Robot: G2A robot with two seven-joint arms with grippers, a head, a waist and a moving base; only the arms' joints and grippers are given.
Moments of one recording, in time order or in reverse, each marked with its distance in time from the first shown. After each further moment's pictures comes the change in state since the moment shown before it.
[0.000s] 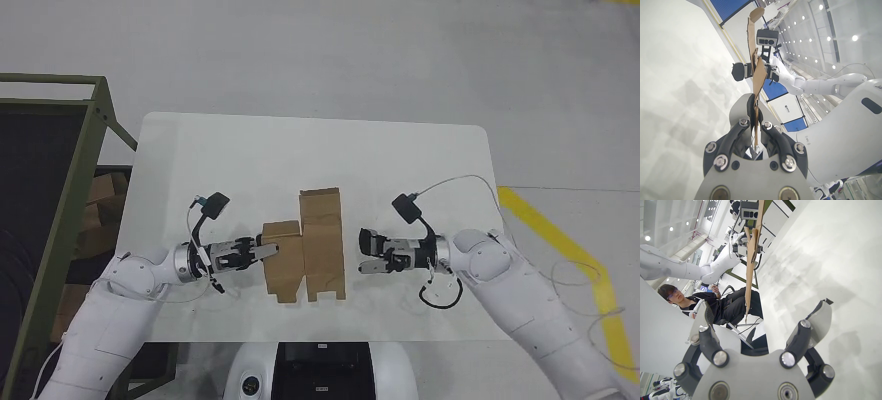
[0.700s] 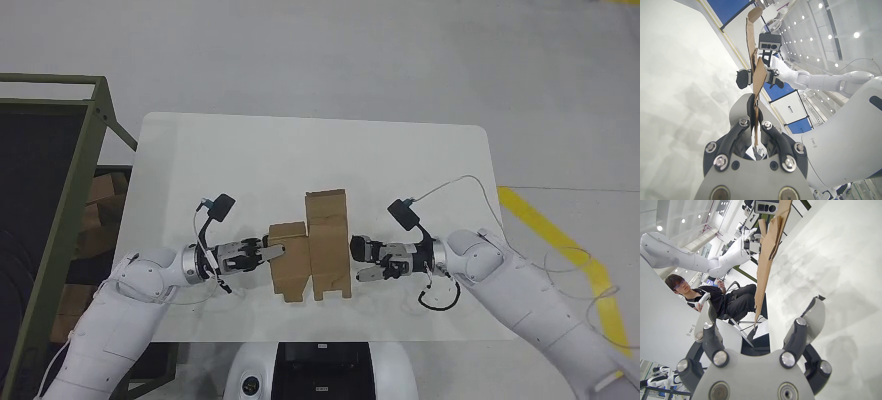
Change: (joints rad) left arm -0.009 0.001 0.049 0.000 0.069 -0.034 0.084; right arm 0.126 0.051 -0.229 0.061 0.053 -0.137 -0.137
